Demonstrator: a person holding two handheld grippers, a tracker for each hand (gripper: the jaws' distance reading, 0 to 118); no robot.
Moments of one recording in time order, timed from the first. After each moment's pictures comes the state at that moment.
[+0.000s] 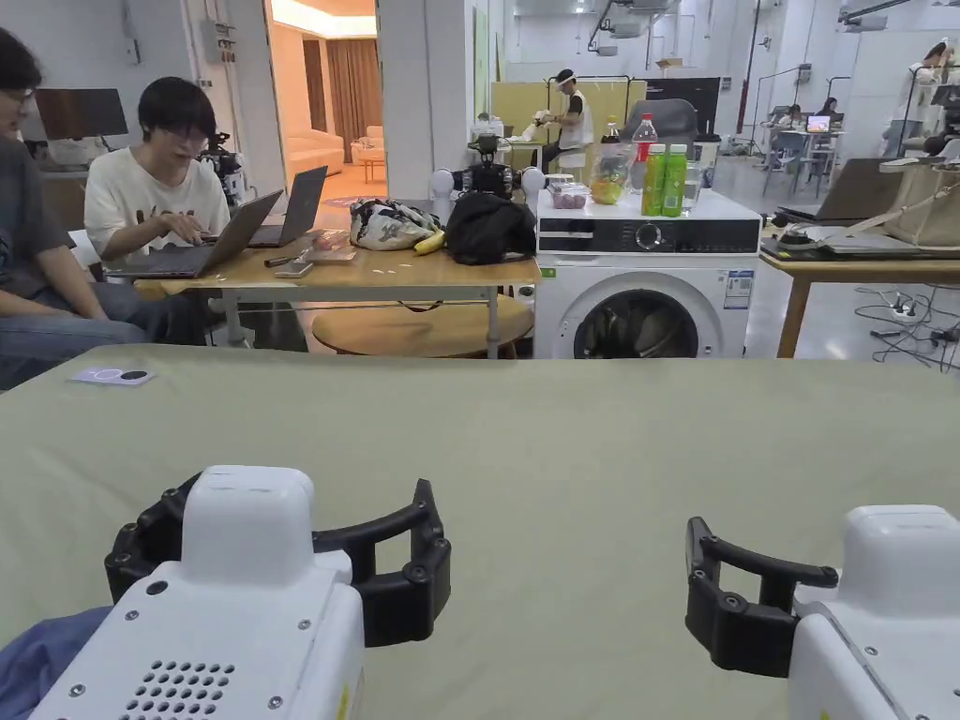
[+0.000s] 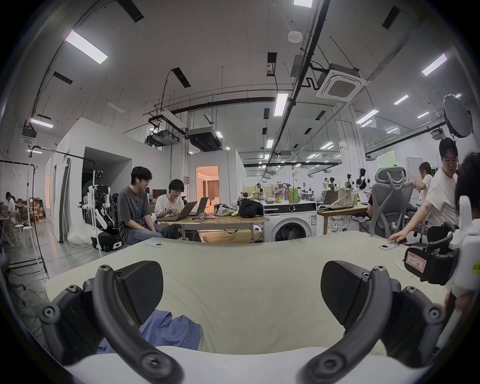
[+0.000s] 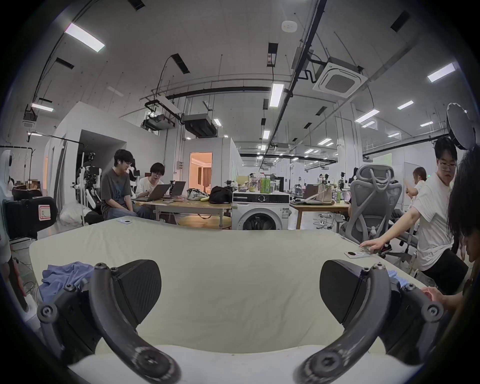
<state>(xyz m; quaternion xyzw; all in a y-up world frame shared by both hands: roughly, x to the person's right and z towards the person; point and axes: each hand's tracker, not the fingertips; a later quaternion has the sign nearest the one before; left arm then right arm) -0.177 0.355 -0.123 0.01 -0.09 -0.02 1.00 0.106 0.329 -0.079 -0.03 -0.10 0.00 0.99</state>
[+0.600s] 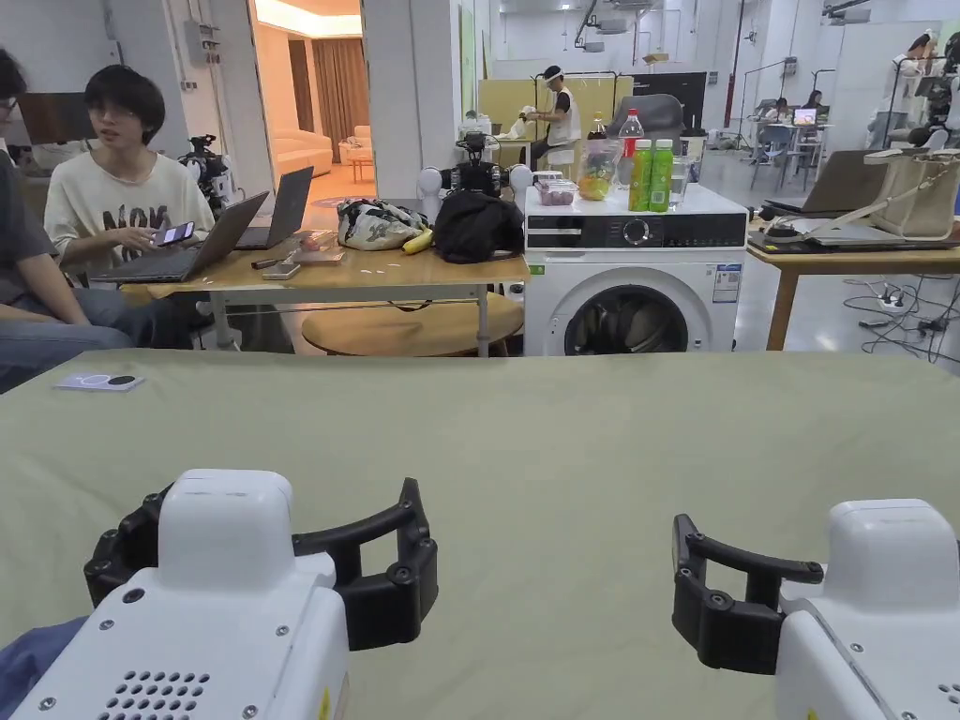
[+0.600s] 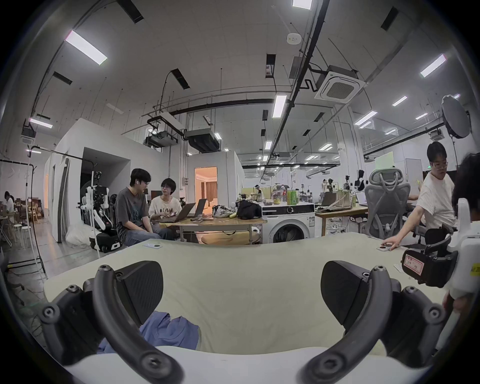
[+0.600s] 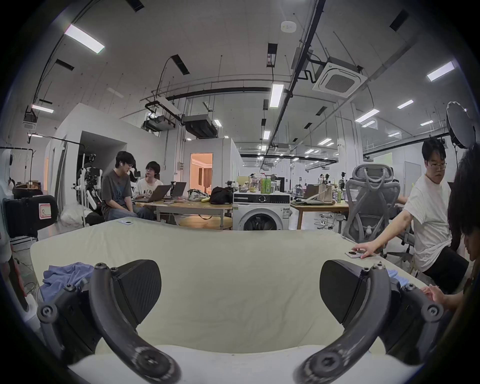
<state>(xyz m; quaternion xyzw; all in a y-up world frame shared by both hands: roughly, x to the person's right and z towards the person) -0.179 0.354 -0.123 0.02 -0.10 -0.01 0.99 0.107 0.328 -0.077 -0.02 -0.10 0.00 1.00</state>
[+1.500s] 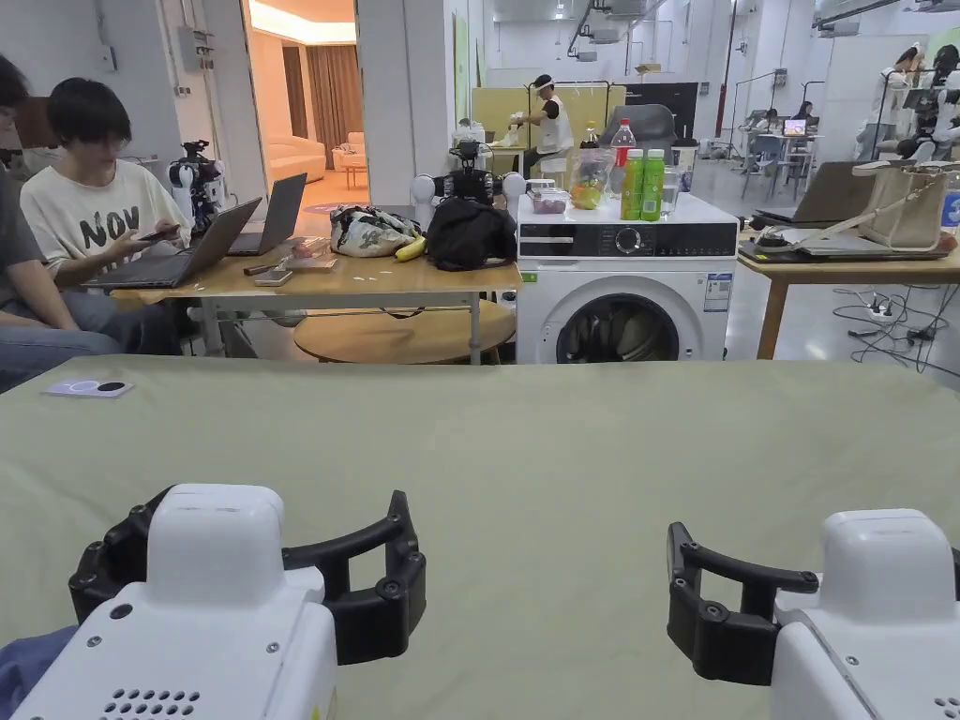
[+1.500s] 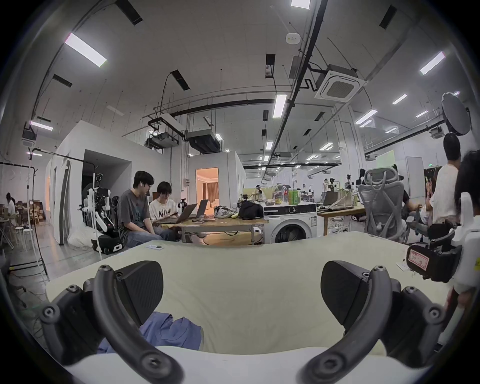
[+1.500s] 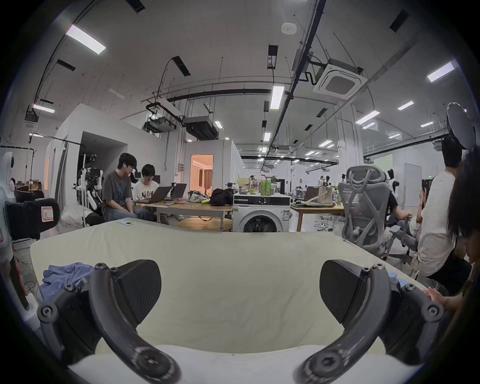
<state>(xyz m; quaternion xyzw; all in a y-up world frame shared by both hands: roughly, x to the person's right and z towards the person) -0.178 0.353 -0.123 0.02 -0.09 -0.02 1.00 0.108 0.331 -0.075 -0.02 -0.10 0.01 1.00</state>
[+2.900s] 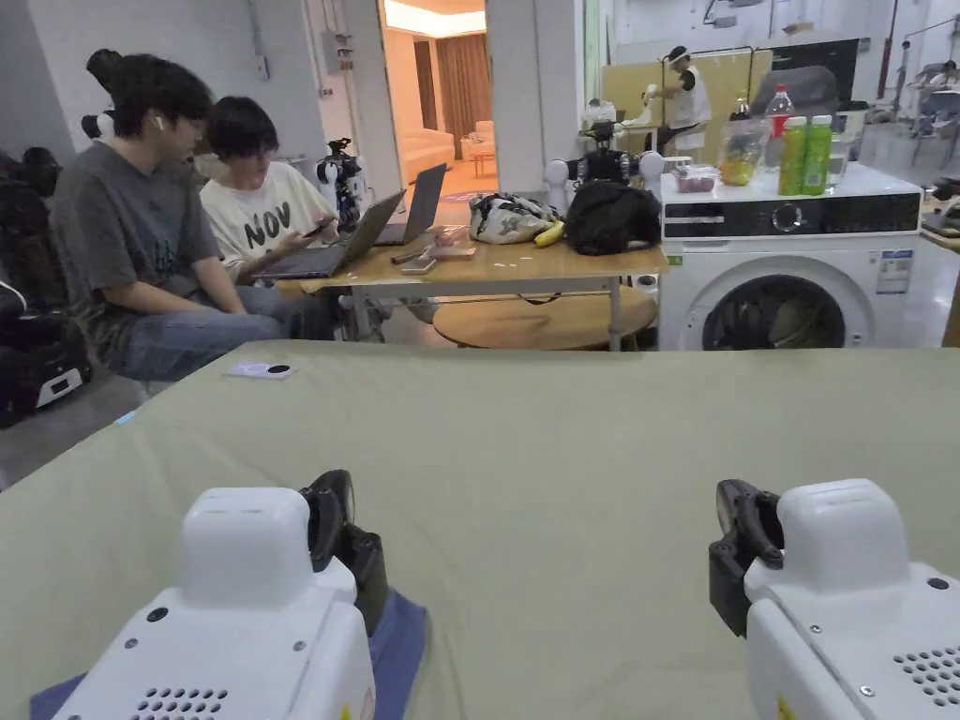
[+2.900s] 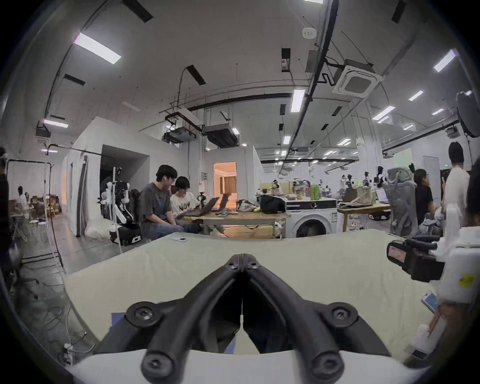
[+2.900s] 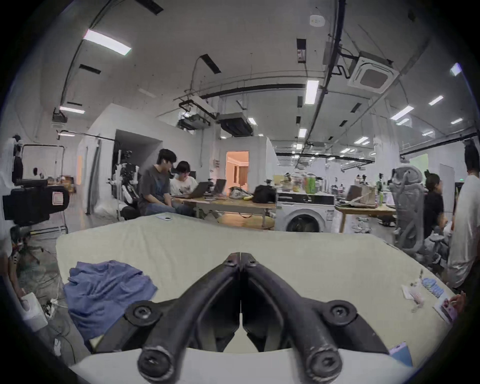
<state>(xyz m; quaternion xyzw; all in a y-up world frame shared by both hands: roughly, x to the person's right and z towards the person) -0.259 0.356 -0.110 0.00 -0.02 -0.01 1.00 0.013 0.323 -0.135 -0.03 0.04 0.01 1.00</state>
